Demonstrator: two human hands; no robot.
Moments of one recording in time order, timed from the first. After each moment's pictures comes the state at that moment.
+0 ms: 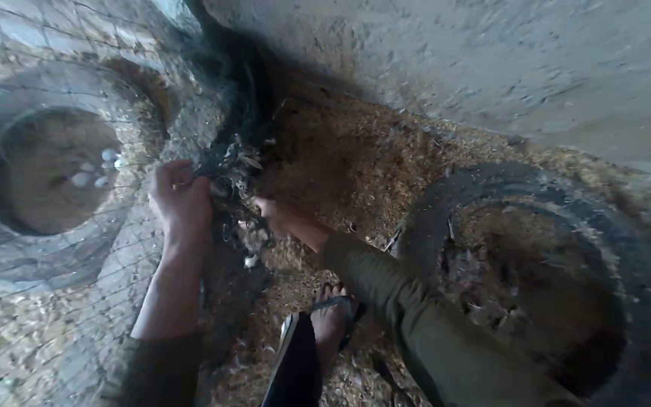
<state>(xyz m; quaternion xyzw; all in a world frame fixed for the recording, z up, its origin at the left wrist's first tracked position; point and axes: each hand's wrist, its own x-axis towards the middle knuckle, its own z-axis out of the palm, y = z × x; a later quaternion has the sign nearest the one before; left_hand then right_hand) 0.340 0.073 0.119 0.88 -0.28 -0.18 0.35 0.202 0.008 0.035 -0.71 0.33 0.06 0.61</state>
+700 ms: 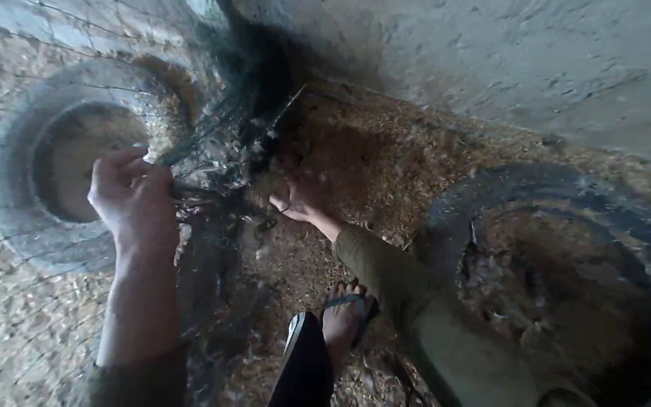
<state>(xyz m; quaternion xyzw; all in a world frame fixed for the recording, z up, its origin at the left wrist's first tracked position) 0.378 0.105 0.159 0.84 -0.27 -0.14 0.45 0.217 0.007 -0.012 -0.76 0.41 -0.03 0.50</state>
